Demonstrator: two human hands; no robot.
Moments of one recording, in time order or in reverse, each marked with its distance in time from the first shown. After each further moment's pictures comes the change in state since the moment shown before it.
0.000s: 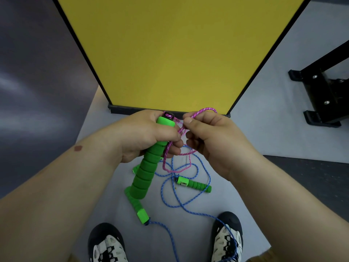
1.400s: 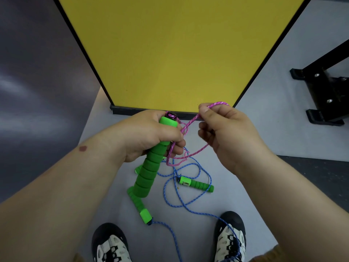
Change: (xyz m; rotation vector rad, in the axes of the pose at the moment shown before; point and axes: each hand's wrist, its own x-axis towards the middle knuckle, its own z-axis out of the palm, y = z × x) left_hand 0.001 0.000 0.001 0.000 0.006 -0.001; right_hand 0.005 -0.007 -0.007 0.111 0.160 -0.039
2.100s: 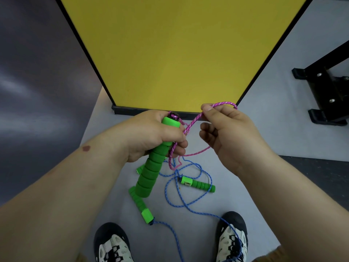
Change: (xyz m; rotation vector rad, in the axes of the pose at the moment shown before) left_hand 0.000 -0.001 -0.001 -0.011 -0.006 0.001; right_hand -0.001 -0.002 0.000 0.054 0.007 0.053
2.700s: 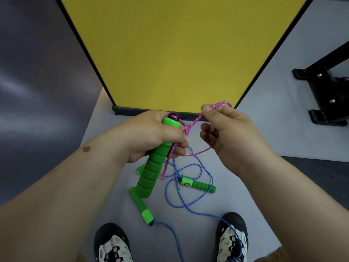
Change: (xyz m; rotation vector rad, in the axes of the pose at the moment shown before) left_hand -0.002 0.002 0.001 0.000 0.001 -0.013; right_hand 0.000 0.000 -0.001 -0.012 -0.018 -0.003
